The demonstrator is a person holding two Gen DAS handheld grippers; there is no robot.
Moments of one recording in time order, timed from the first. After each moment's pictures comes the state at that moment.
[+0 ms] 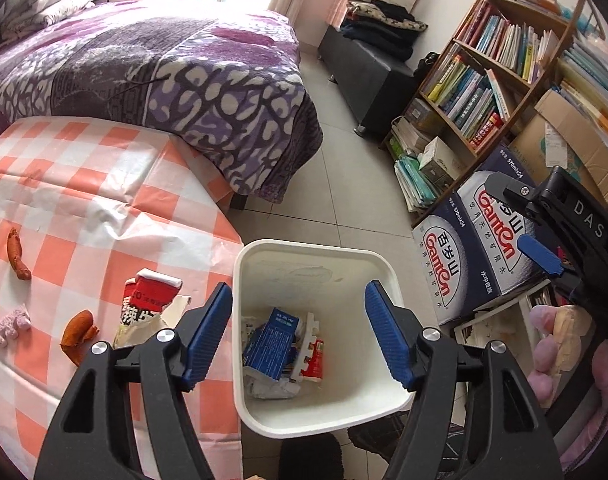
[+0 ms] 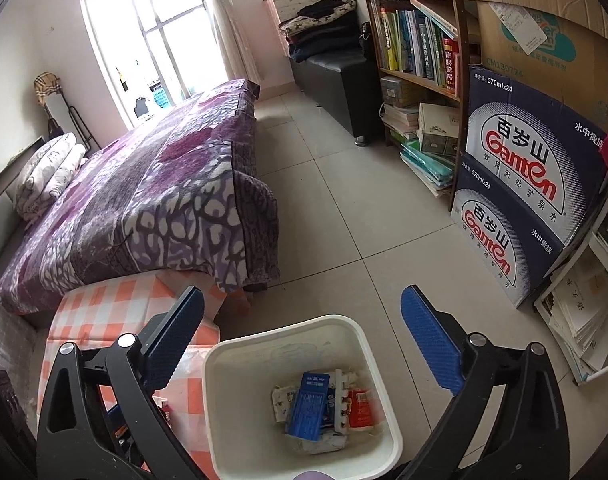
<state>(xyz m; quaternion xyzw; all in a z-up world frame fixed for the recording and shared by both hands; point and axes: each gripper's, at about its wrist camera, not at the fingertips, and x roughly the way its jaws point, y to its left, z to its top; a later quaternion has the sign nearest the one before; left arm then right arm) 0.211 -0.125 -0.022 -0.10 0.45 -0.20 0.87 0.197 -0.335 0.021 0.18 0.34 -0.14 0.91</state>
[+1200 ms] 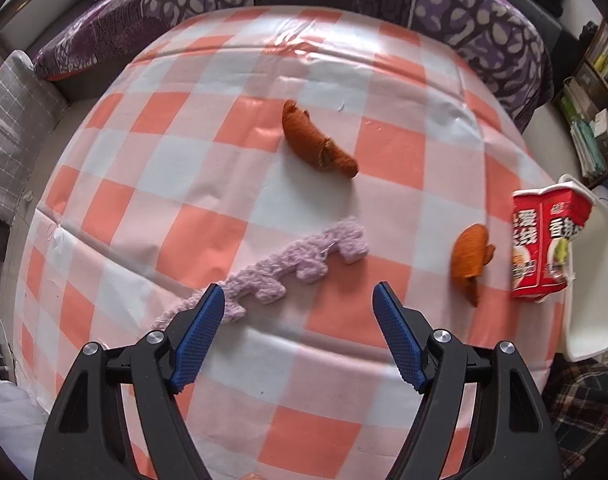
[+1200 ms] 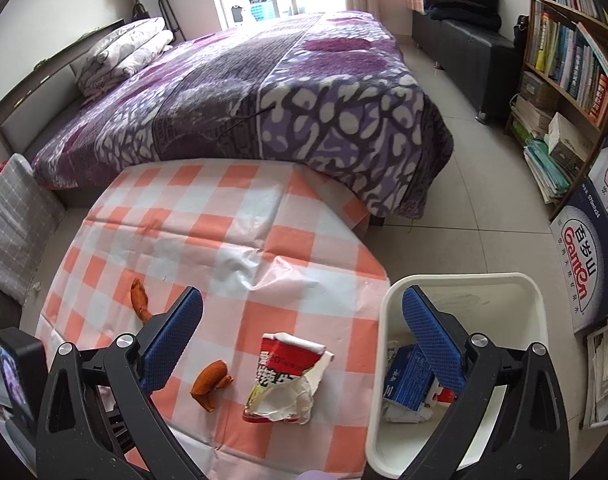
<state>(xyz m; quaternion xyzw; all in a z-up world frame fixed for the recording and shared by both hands) 0.222 0.116 -0.126 0.00 0.59 0.03 0.81 0.259 -0.112 -0.027 0.06 0.46 0.03 0.89</state>
